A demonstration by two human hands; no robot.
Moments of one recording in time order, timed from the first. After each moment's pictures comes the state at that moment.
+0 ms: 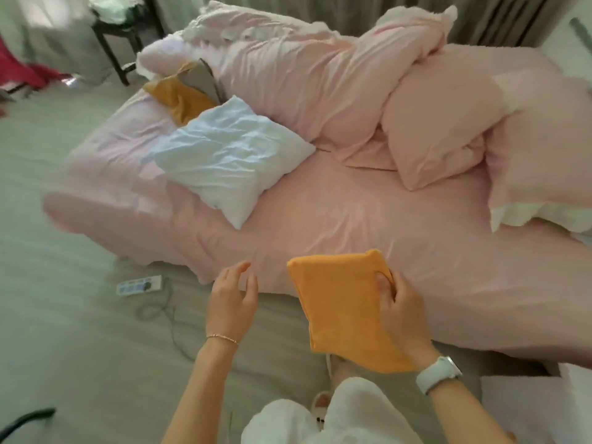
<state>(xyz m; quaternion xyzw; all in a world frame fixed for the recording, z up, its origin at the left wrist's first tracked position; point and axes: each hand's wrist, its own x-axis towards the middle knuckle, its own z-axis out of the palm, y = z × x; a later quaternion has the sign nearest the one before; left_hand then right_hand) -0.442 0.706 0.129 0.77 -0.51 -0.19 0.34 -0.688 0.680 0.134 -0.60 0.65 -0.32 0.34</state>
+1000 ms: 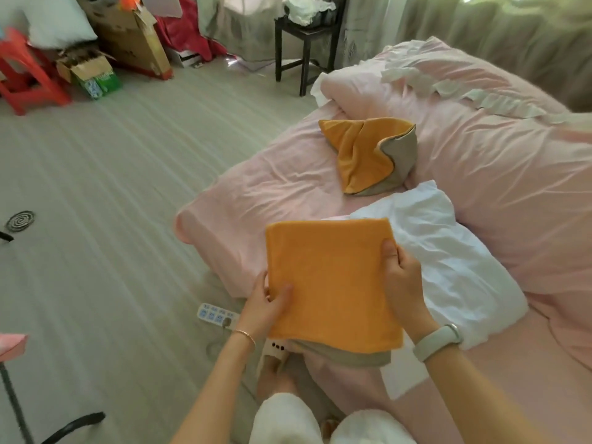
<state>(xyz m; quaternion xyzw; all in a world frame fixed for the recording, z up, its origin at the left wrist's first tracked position) -0.004 0.466 0.102 0.76 -0.18 -0.44 0.44 -0.162 0.323 0.156 -0.63 0.50 -0.32 0.50</state>
